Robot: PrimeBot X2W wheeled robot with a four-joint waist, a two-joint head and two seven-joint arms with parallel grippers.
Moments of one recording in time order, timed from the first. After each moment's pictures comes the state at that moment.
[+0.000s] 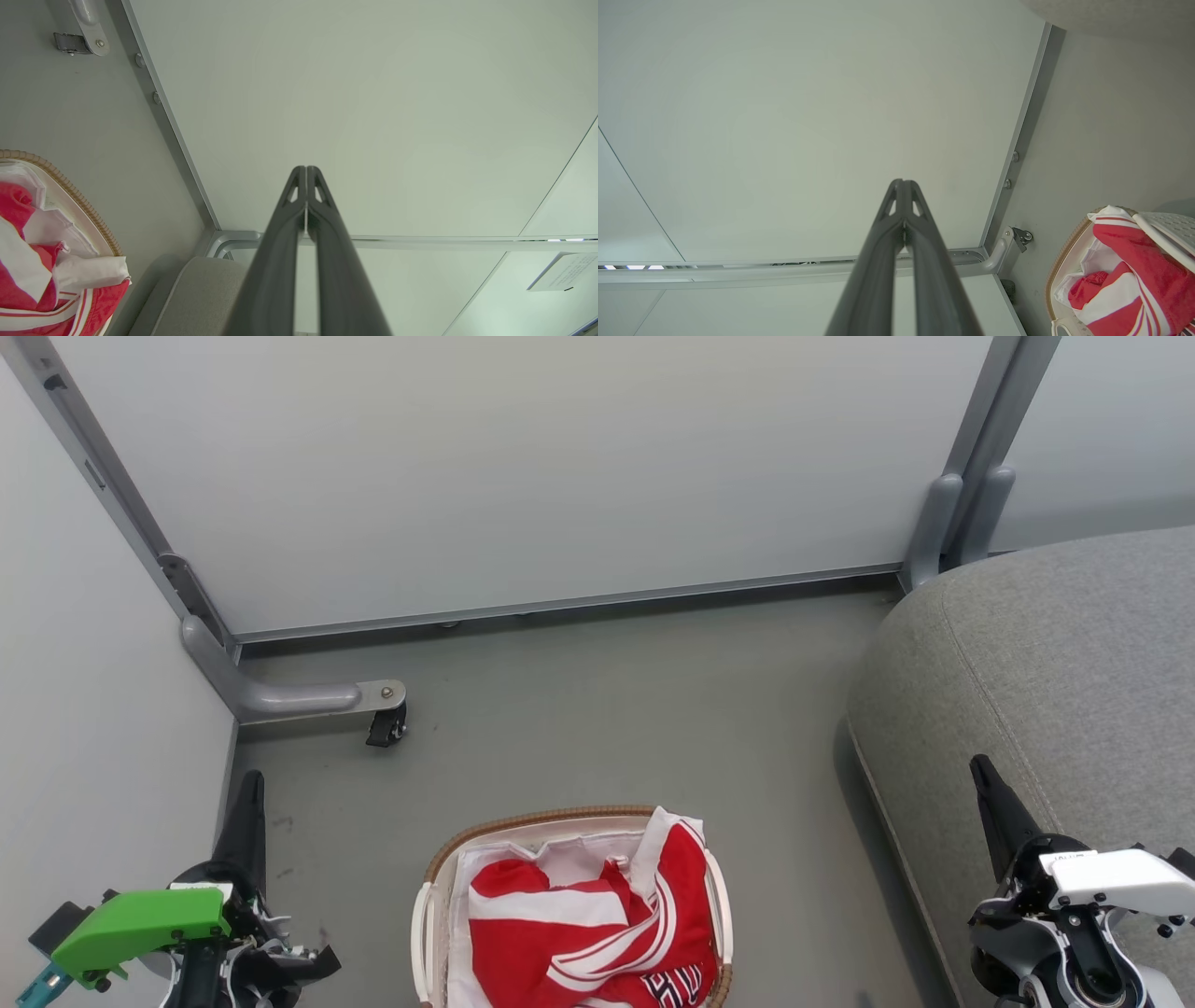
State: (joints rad) left arm -0.10 0.05 0.11 0.25 -1.61 -0.13 0.11; right arm -0.10 -0.05 -0.11 0.25 1.61 0.13 0.11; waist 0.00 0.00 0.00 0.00
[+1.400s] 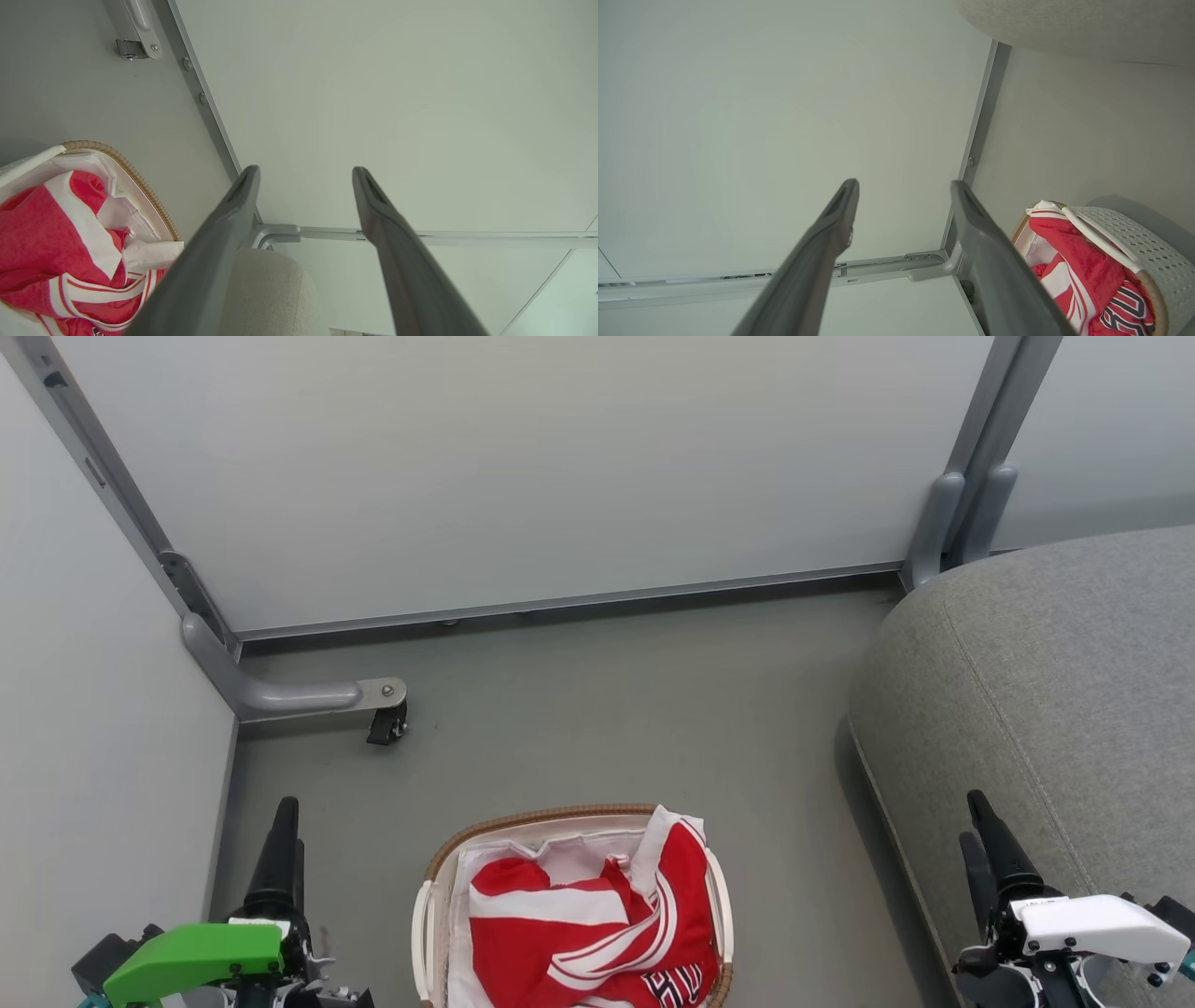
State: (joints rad) left arm -0.05 0.04 0.04 0.28 -1.51 -0.13 0.03; right arm -0.05 -0.03 -0.09 0.30 1.52 0.13 0.03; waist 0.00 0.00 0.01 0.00
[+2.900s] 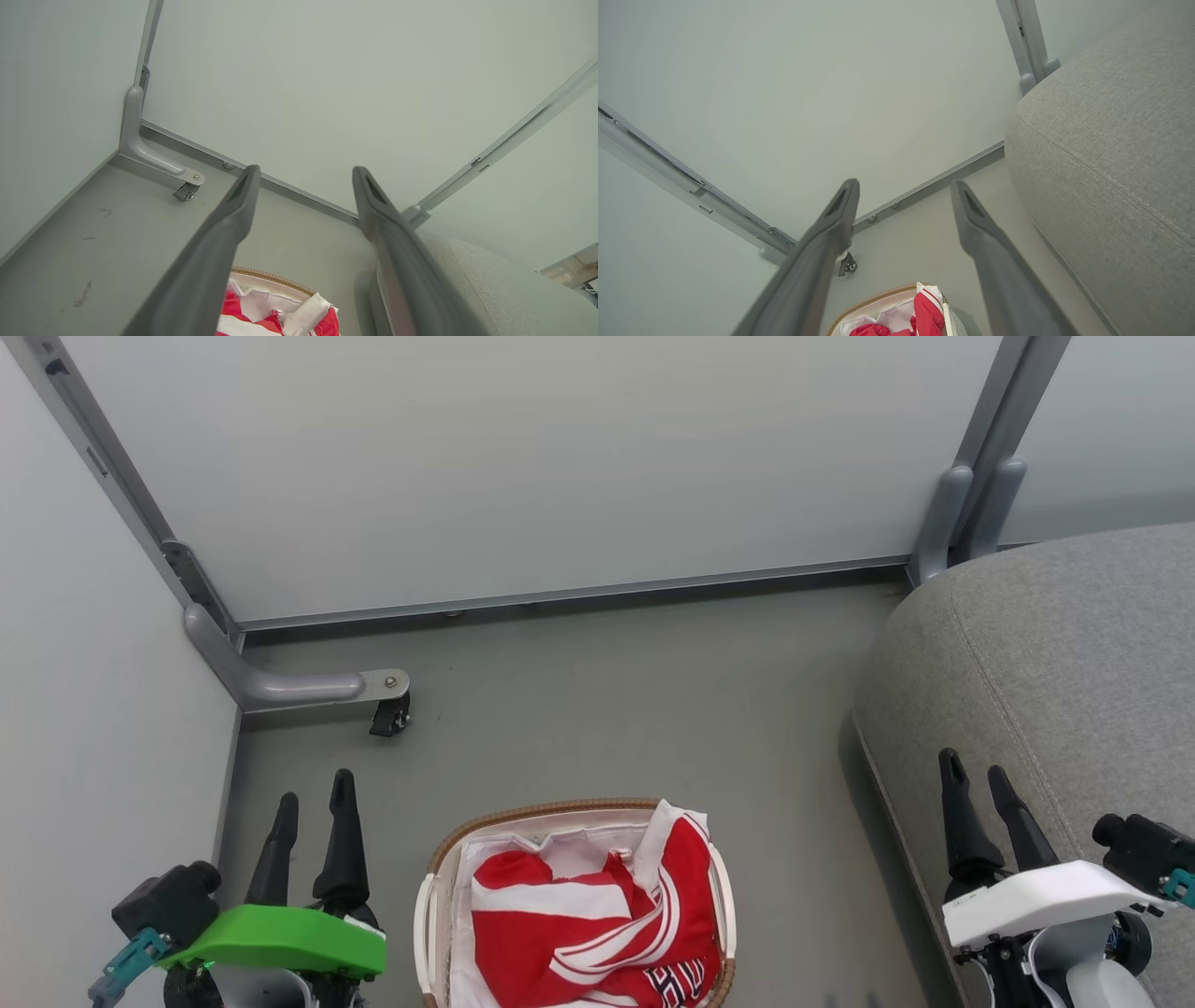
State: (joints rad) left arm -0.03 0.04 -0.05 0.18 -0.67 -0.13 -0.12; right arm -0.05 -0.04 -0.05 0.17 0.65 0.13 -0.12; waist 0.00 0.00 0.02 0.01
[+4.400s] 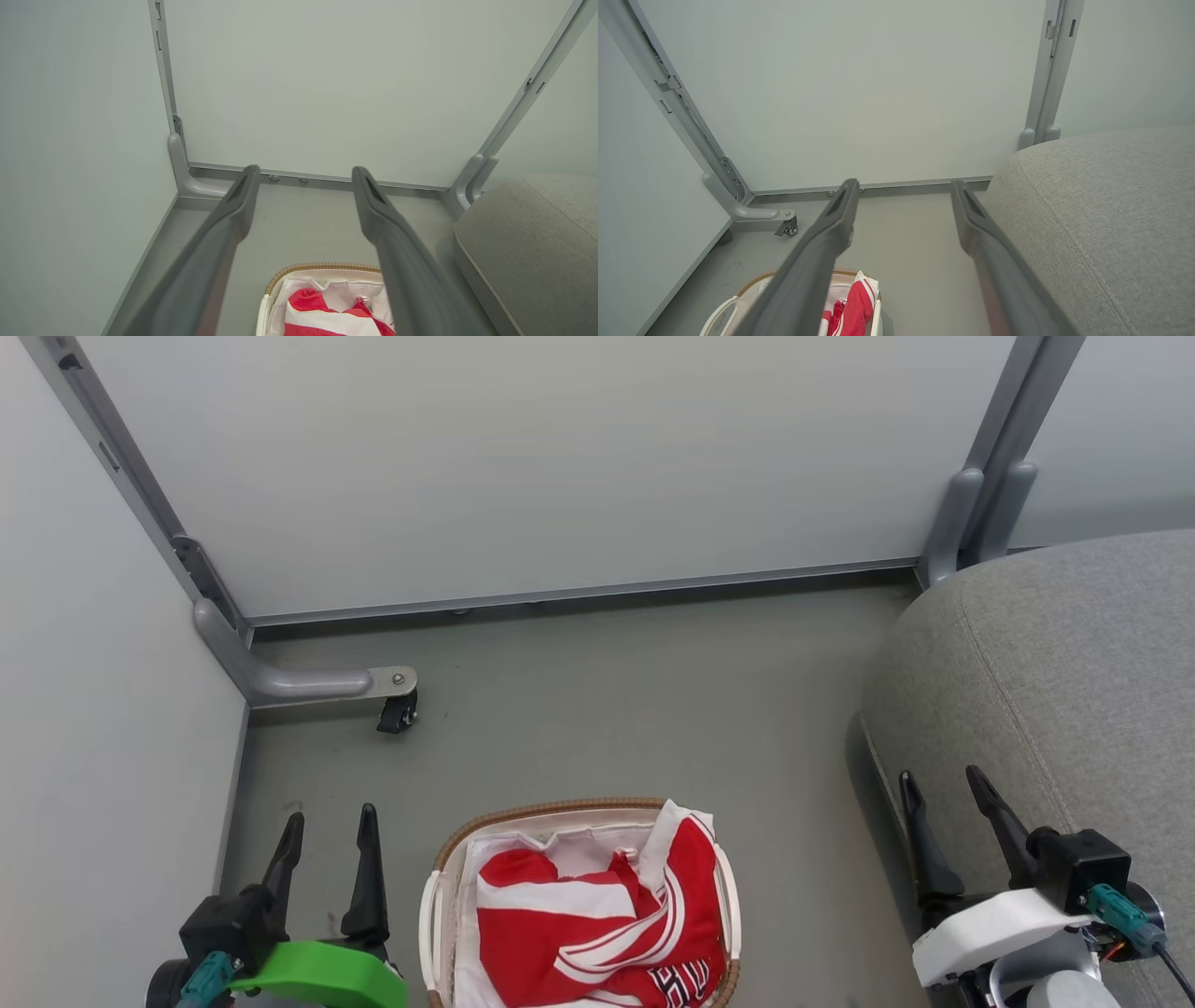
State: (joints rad) left arm 0.00 0.05 -0.06 0.24 -0.29 -0.13 -0.23; right arm -0.03 -0.05 -0.01 0.19 0.20 0.13 -0.23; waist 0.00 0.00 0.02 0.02
